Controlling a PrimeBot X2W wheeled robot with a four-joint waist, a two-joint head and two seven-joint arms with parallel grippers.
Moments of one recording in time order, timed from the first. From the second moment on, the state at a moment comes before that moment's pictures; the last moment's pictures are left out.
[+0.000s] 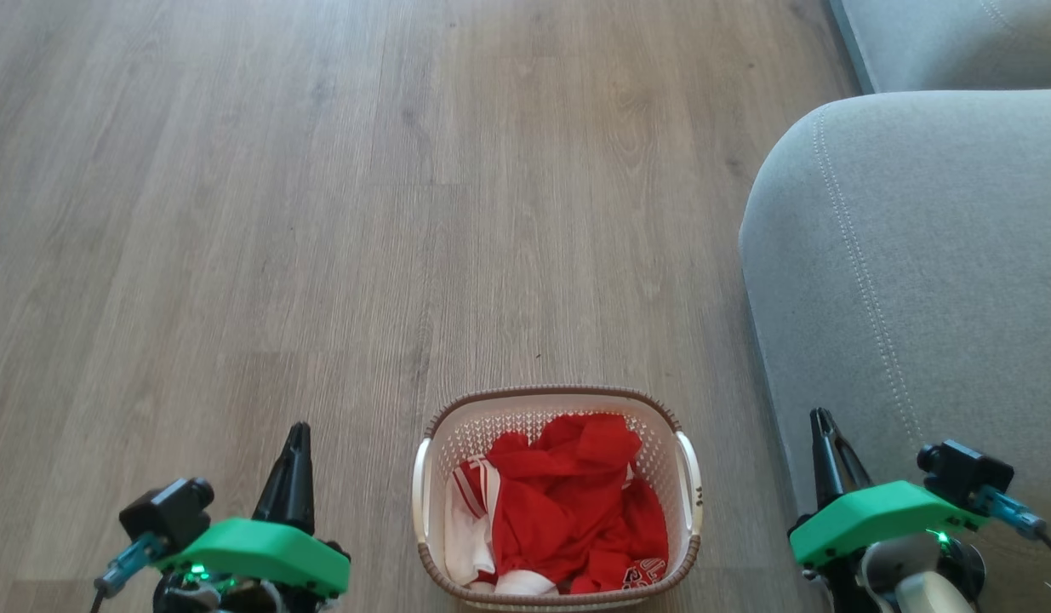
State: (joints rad) left arm 0.06 0.06 -0.15 0.21 -0.64 -0.07 -0.19; right arm -0.01 -0.06 0.12 0.25 0.65 0.12 -0.18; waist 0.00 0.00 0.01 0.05
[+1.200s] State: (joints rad) left arm 0.02 0.06 -0.09 0.23 -1.02 -0.09 -0.09; right arm -0.02 -0.06 0.04 0.26 1.03 0.12 -0.09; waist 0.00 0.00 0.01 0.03
